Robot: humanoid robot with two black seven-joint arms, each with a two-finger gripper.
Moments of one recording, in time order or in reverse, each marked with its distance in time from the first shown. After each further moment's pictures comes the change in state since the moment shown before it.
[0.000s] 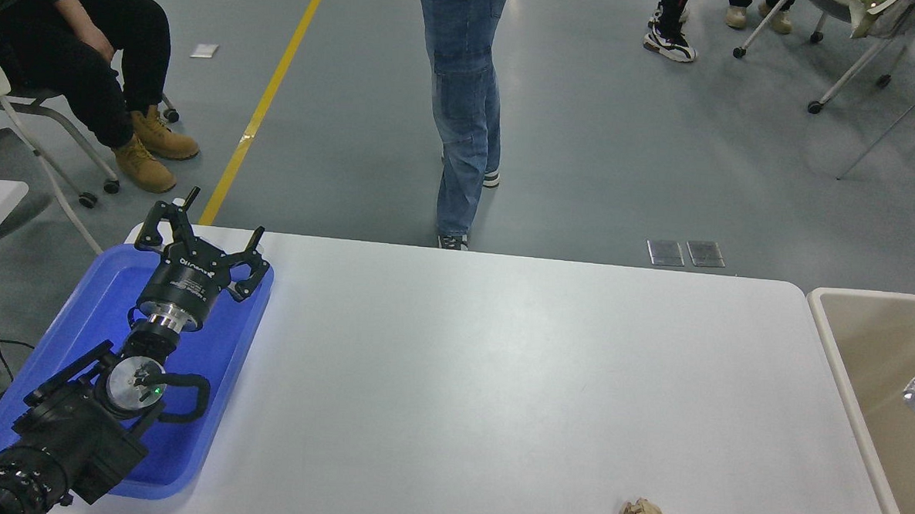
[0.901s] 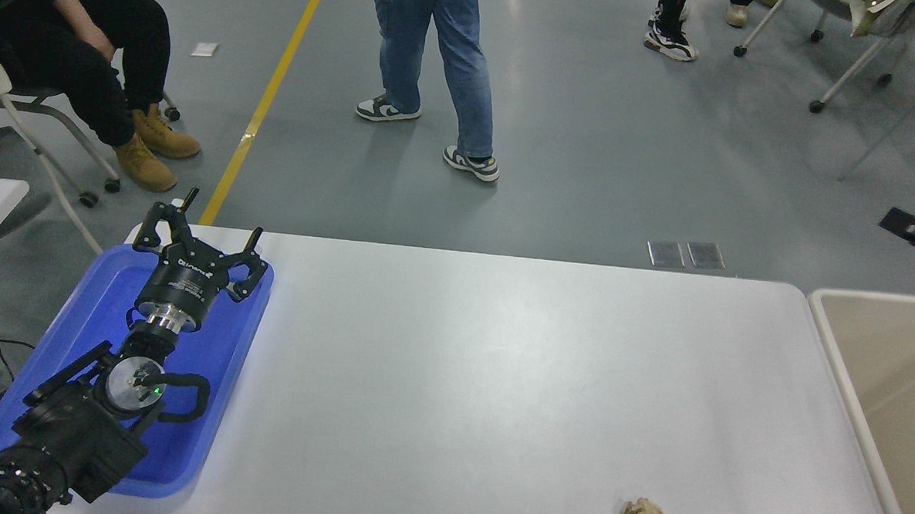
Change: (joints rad) left arm 0.000 0.000 0.000 0.000 0.000 0.000 0.000; right arm 0.631 0.121 -0.258 0.359 -0.017 0.034 0.002
